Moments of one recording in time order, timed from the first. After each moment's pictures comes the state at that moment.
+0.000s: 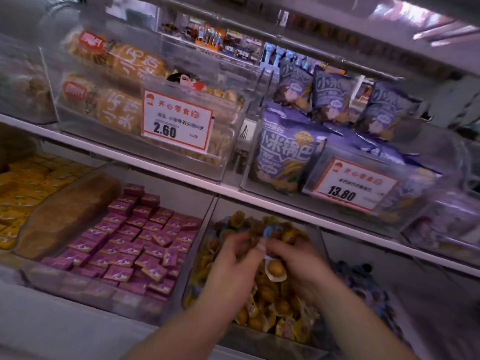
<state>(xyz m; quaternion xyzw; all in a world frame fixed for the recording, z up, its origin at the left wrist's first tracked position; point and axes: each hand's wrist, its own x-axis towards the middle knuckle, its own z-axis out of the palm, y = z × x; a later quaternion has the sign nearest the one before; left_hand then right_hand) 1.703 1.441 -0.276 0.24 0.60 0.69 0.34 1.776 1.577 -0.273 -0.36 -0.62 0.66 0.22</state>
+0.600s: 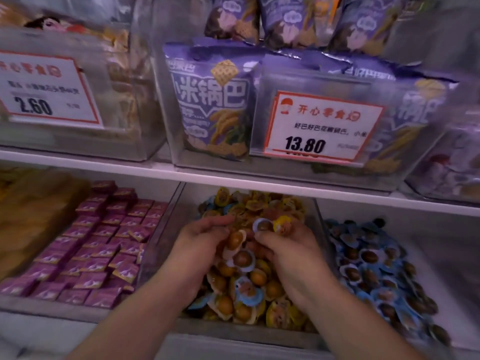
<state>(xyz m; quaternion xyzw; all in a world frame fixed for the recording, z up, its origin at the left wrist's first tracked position) 1.672 1.480 -0.296 0.16 0.61 0.67 0.39 1.795 1.573 -0.298 -0.34 -0.52 0.70 0.35</state>
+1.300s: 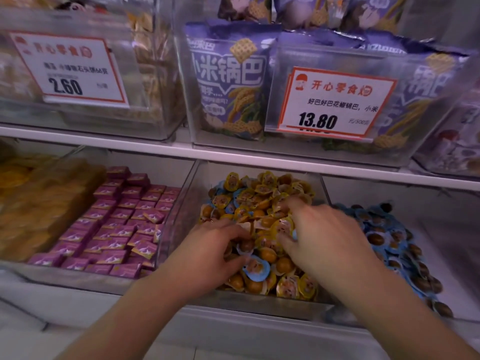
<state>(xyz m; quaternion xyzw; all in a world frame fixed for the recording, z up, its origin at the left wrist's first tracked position) 1.663 1.443 -0.309 0.62 0.74 0.25 0.06 1.832 1.560 -0.251 -0.29 -0.95 -0.04 0.14</state>
